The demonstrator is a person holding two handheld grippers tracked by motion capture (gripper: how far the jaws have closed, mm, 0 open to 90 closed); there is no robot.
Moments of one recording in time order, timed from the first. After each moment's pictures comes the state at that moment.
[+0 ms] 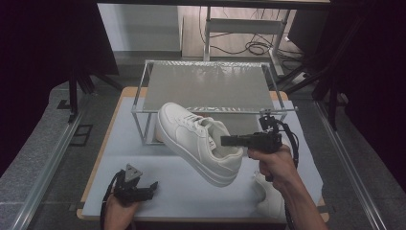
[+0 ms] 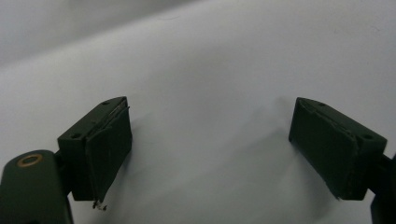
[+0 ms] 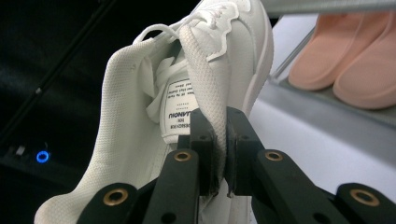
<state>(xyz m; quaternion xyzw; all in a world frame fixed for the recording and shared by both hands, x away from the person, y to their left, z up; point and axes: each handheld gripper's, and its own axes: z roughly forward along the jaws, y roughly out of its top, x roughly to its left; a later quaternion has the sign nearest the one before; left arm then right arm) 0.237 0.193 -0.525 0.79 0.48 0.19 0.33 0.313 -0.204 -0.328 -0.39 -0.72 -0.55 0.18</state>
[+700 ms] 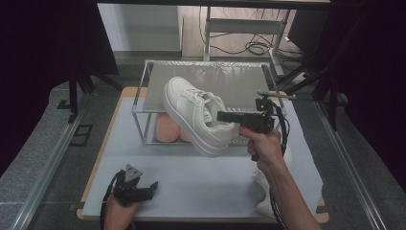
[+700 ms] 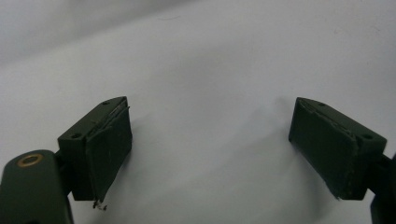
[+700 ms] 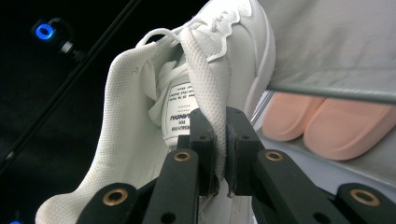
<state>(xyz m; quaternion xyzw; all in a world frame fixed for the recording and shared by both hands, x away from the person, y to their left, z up) 0.237 0.192 -0.525 0.79 0.49 0.19 0.33 0.352 -0.190 -0.320 -0.46 -0.66 -0.58 0.13</state>
